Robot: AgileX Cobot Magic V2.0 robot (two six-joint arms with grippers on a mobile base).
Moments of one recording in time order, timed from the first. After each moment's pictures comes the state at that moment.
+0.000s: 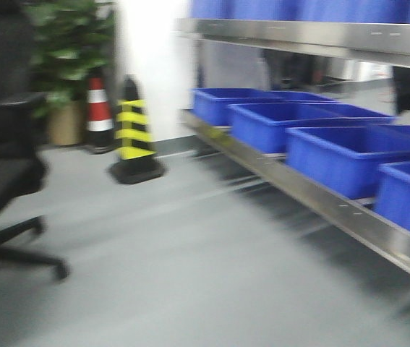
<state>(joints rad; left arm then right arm) -0.07 -0.02 0.03 0.01 0.01 -0.09 0.46 0.29 -0.60 -0.29 0.31 0.33</state>
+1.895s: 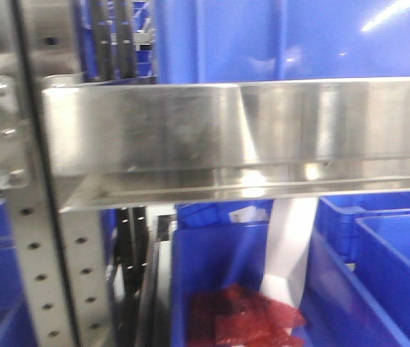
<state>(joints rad) -0.07 -0.02 0.03 0.01 0.01 -0.09 0.46 0.29 -0.60 -0.29 0.31 0.33</state>
